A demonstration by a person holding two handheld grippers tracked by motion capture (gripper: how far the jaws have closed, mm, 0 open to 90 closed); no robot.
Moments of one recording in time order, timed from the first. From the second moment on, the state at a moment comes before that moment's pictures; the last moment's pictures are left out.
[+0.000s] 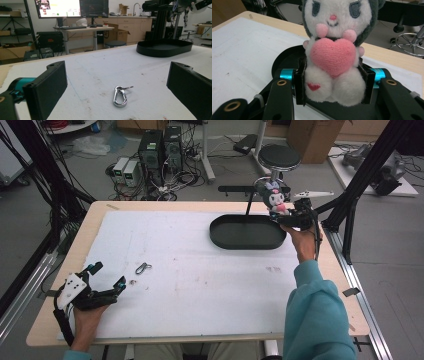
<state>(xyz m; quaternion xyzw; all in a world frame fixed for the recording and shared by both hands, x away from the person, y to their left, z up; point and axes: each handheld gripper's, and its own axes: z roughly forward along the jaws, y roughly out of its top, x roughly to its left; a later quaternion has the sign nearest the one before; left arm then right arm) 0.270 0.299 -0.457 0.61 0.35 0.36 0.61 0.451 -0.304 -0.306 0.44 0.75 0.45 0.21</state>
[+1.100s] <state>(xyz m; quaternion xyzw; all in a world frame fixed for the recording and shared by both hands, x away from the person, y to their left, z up) 0.270 0.299 -0.457 0.61 0.35 0.36 0.61 0.460 -0.317 -0.319 0.47 0.76 0.41 0.20</state>
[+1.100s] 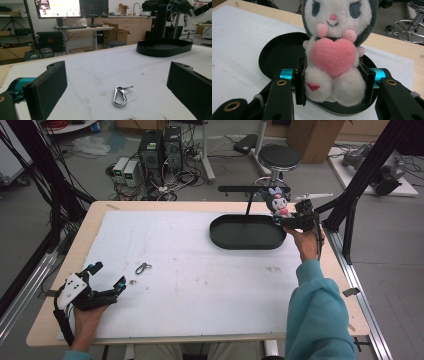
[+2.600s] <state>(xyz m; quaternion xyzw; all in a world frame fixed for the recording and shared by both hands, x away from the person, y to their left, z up) 0.270 0.299 -0.457 0.61 0.35 0.36 0.61 0.486 -0.299 -0.360 0.46 0.79 0.36 0.18</state>
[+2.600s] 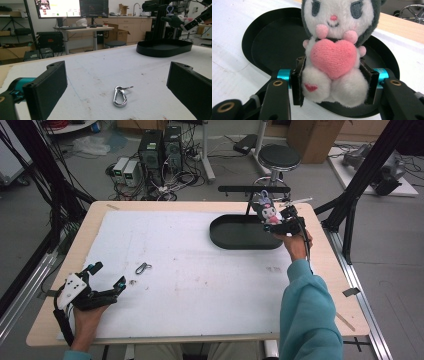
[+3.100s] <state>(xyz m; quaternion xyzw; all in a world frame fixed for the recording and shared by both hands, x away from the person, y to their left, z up) 0.270 0.300 -0.457 0.61 0.35 0.36 0.61 0.469 -0.304 -0.344 0.47 0.75 0.42 0.18</state>
